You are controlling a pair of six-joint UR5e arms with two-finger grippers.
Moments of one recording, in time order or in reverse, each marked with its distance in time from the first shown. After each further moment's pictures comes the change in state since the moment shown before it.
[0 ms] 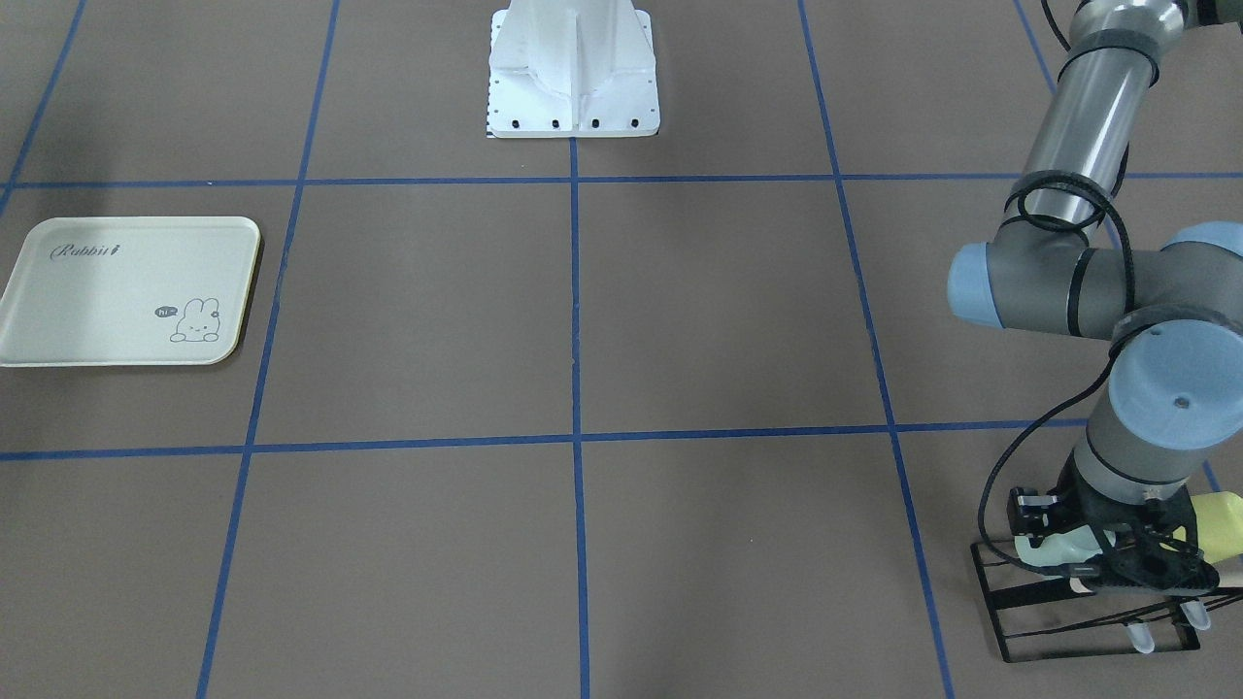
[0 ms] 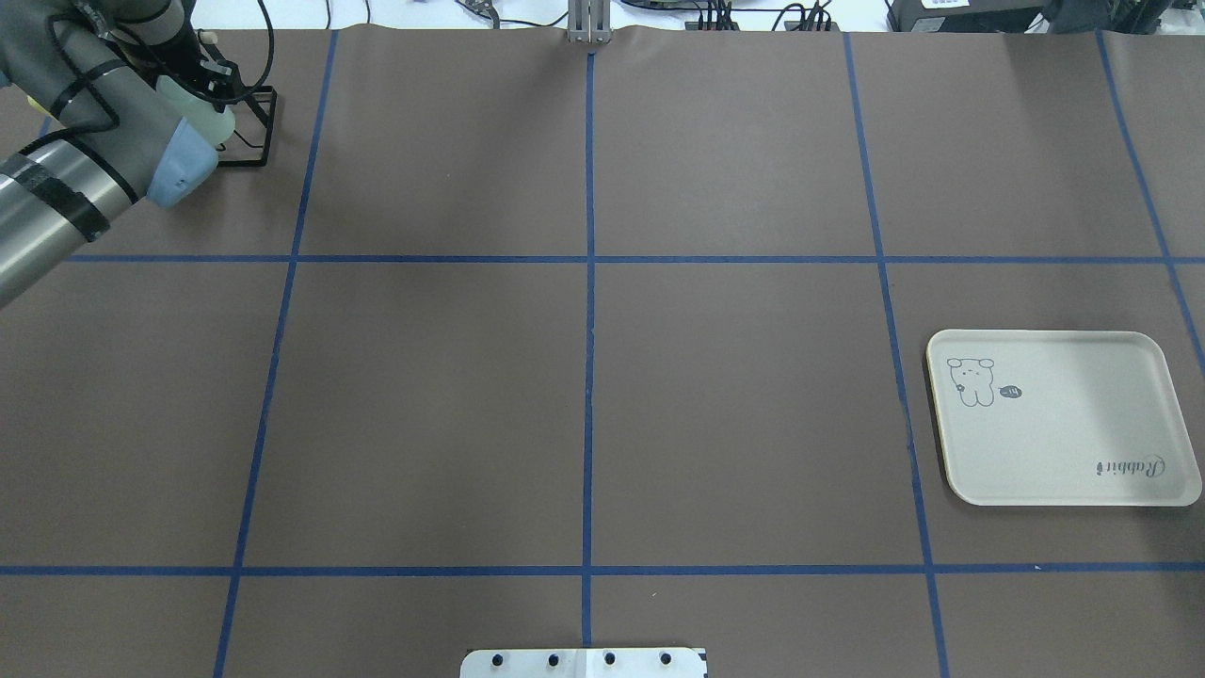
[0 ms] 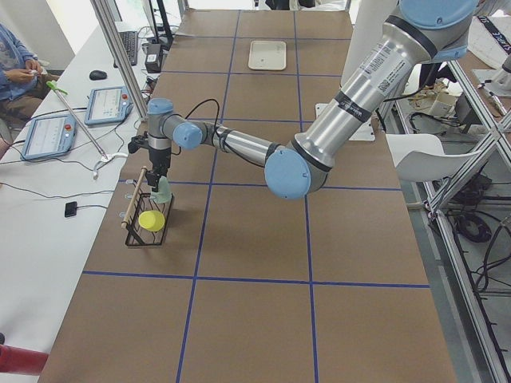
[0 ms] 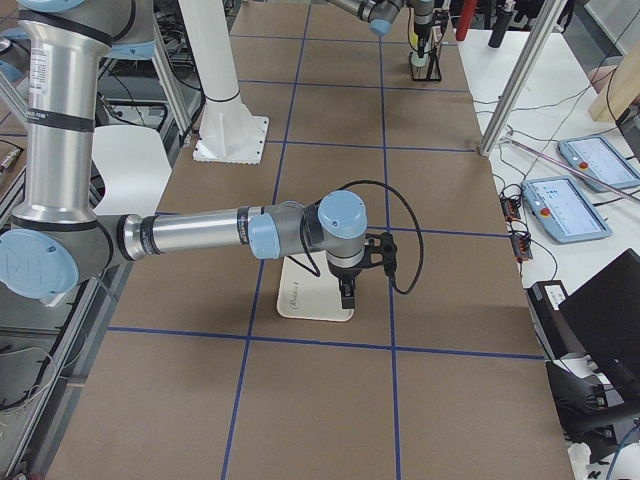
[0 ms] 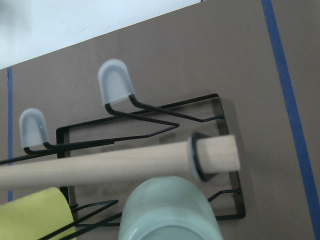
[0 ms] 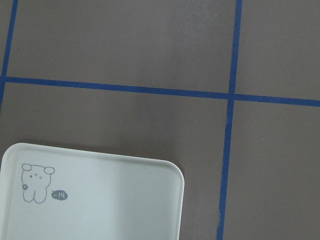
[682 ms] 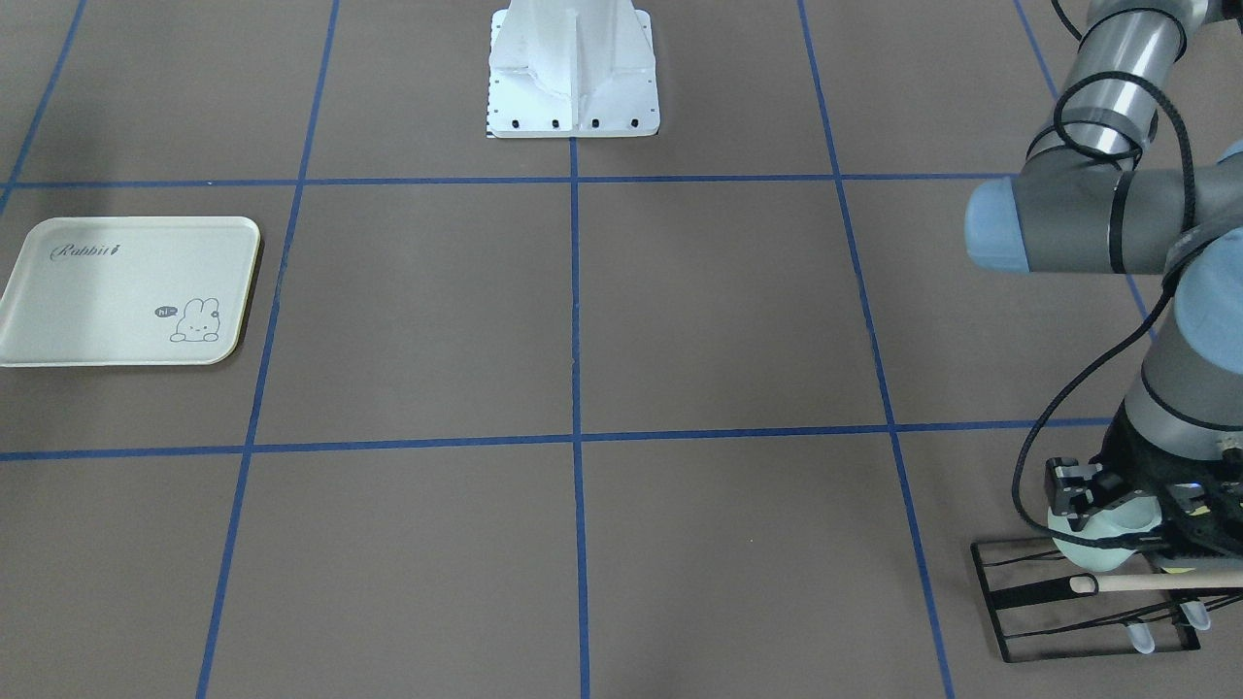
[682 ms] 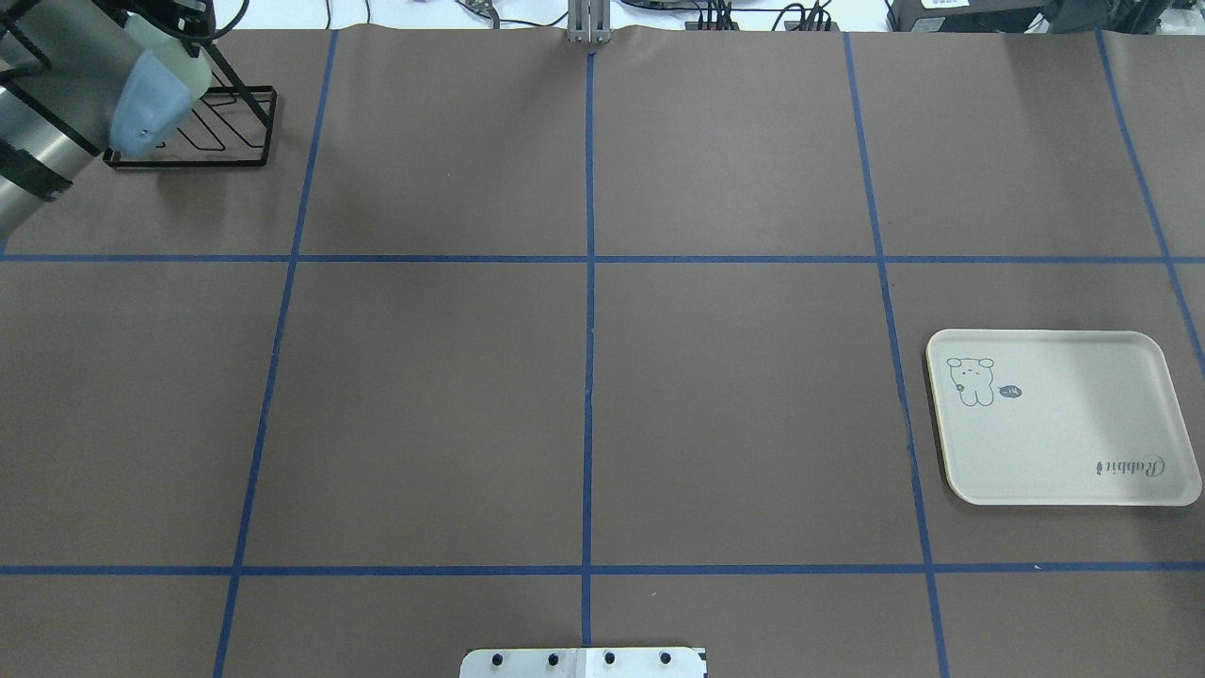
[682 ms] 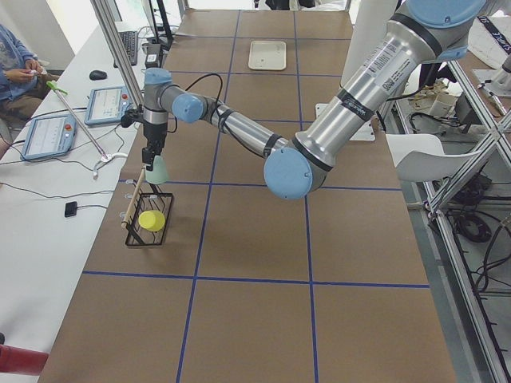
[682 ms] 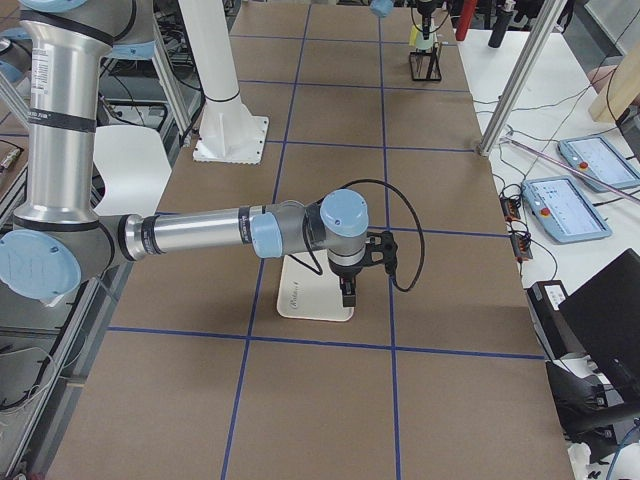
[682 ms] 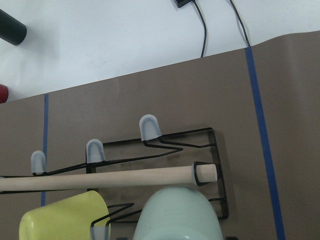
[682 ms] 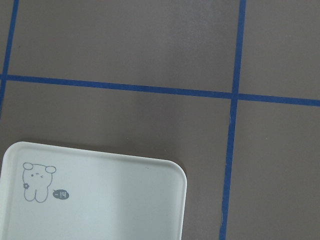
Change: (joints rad) left arm -0.058 -0.003 -0.262 0.252 -0.004 0.006; right arm -0.018 0.006 0.000 0.001 -0.001 0.005
